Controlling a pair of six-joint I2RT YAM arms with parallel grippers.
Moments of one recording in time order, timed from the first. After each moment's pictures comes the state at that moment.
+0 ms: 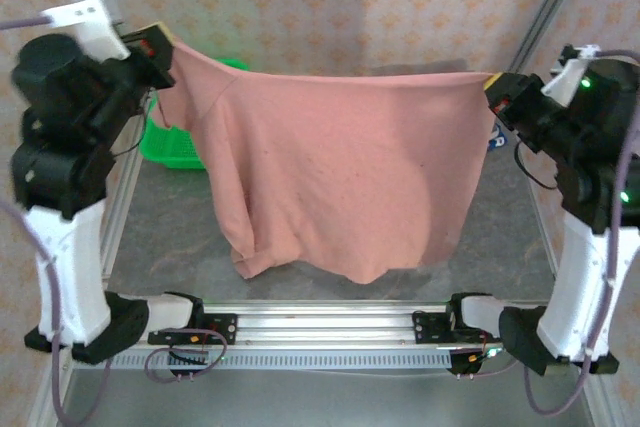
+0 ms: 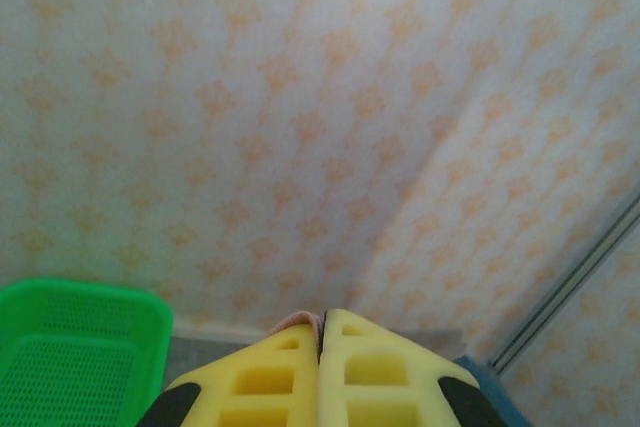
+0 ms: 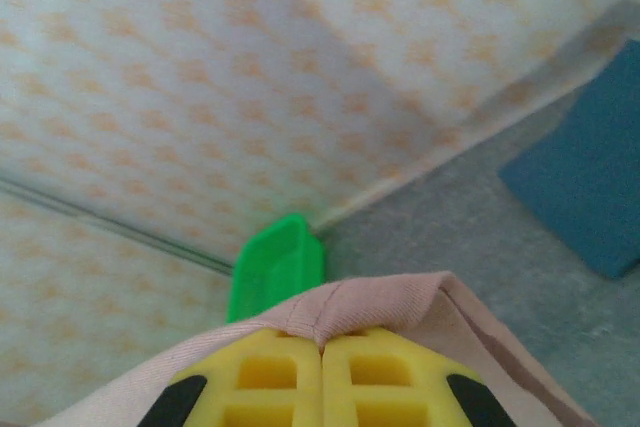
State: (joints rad) left arm -0.15 1.33 2.15 -0.89 -0.01 -0.37; right arm 0.00 1.24 2.10 -1.23 -0.28 0.71
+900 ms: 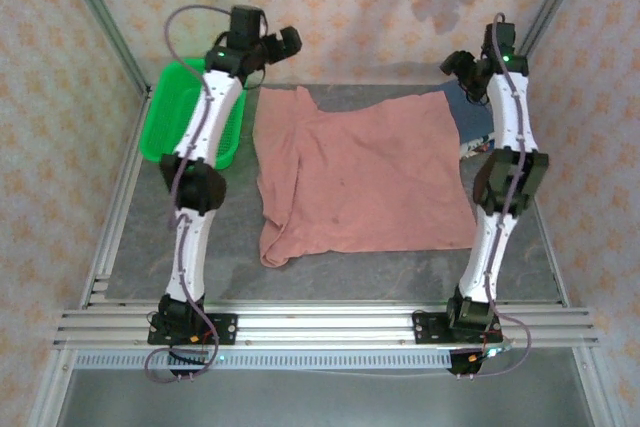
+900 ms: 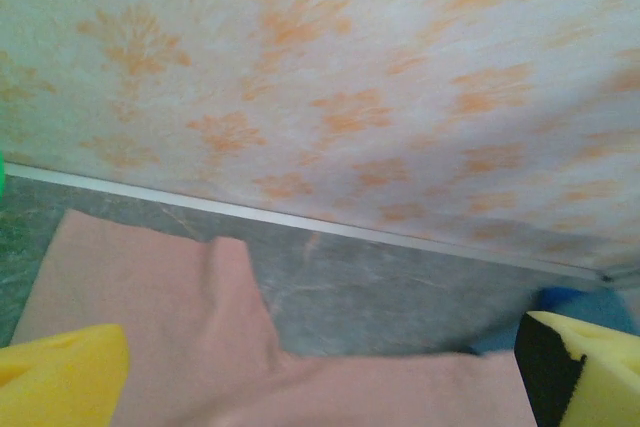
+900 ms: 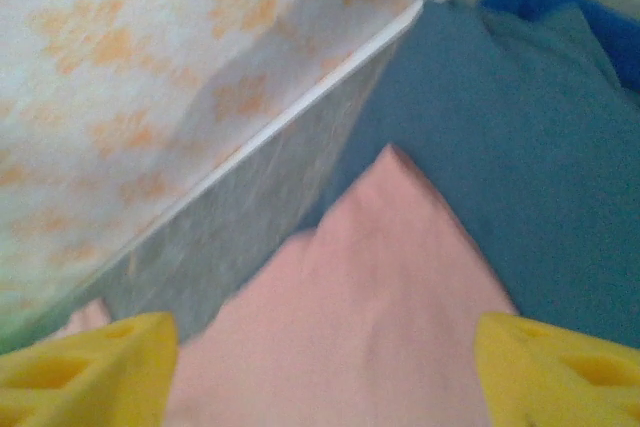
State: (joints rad) left arm -0.18 2.33 2.64 -0.81 0.09 -0.55; right arm -0.14 2.15 2.24 -0.92 -0.23 0.57
